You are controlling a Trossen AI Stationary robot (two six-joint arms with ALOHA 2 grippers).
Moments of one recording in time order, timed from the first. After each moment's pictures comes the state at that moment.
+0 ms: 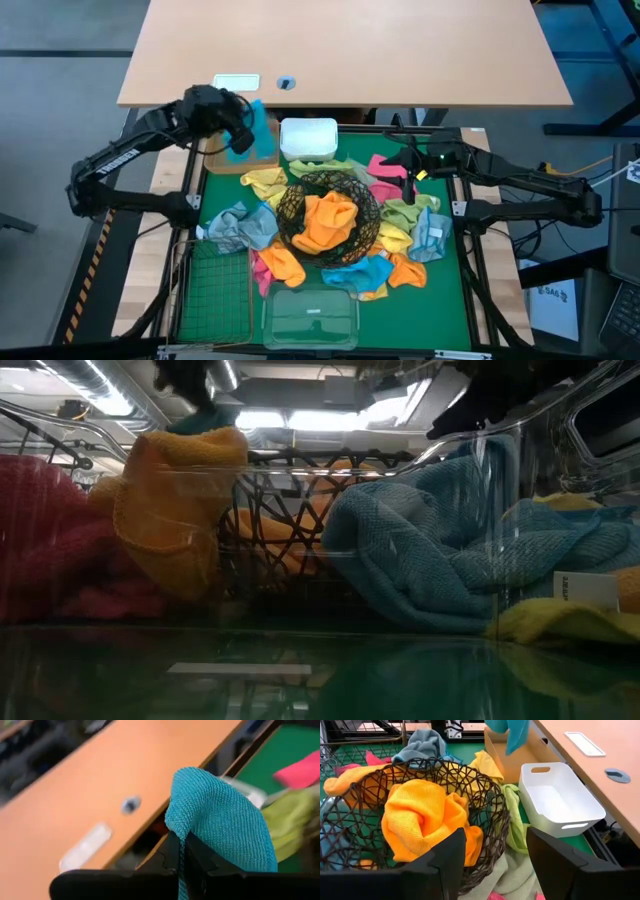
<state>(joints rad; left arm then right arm) 0.57 1.06 1.26 -0.82 -0.37 0.08 -0.32 0.92 0.82 -0.37 -0.18 -0.16</state>
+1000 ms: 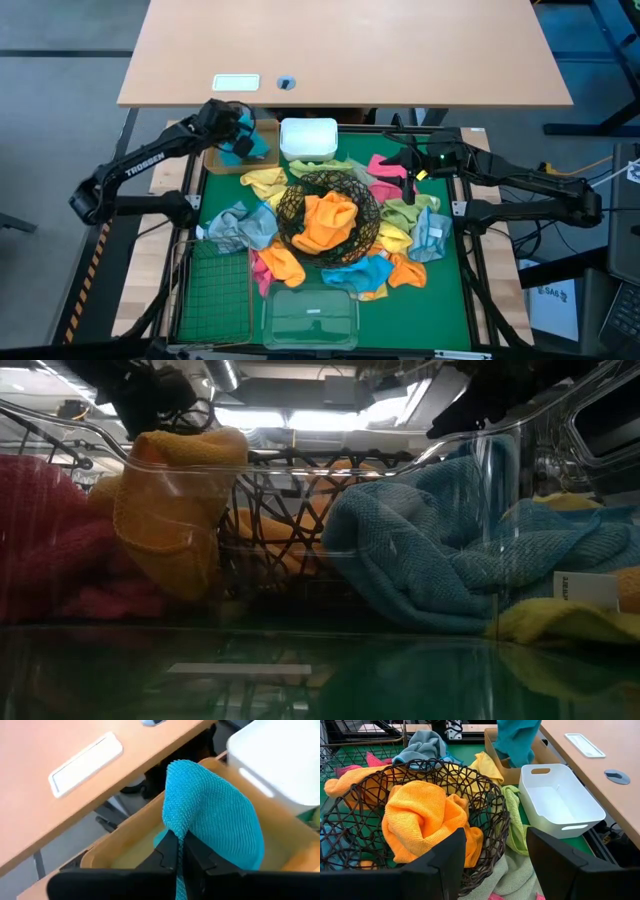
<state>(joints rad) 0.85 1.07 0.81 -0.55 -0.31 0.03 -0.32 0.92 0.82 -0.37 -0.18 -0.16</state>
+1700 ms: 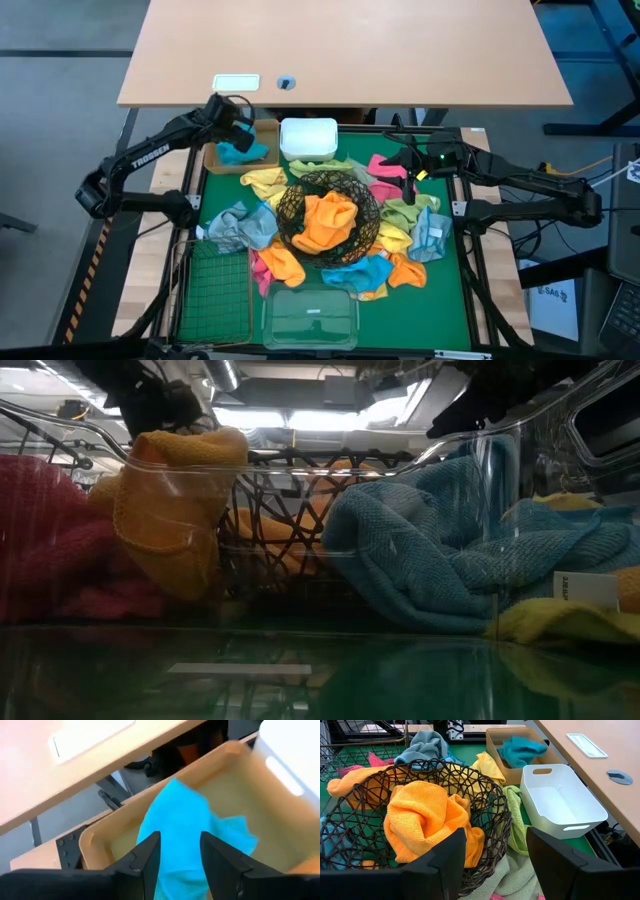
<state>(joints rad) 0.90 1.15 0.89 -0.65 -0.29 -0.10 -0.32 0.92 0.82 -0.37 -0.19 -0.16</state>
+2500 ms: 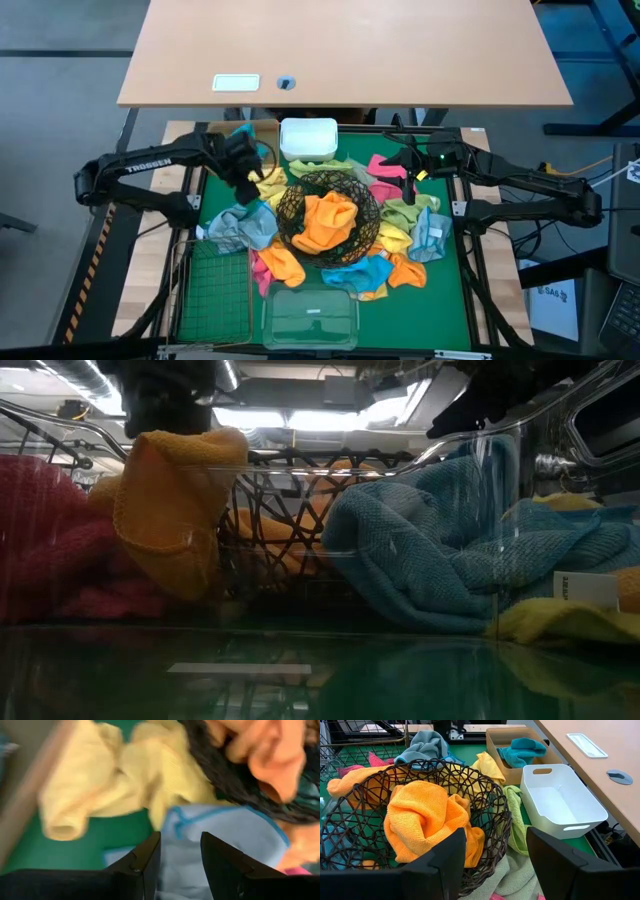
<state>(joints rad) 0.40 1.15 0.97 -1.03 0.23 -0.29 -0.32 0.92 0.82 -0.37 -0.19 -0.16</state>
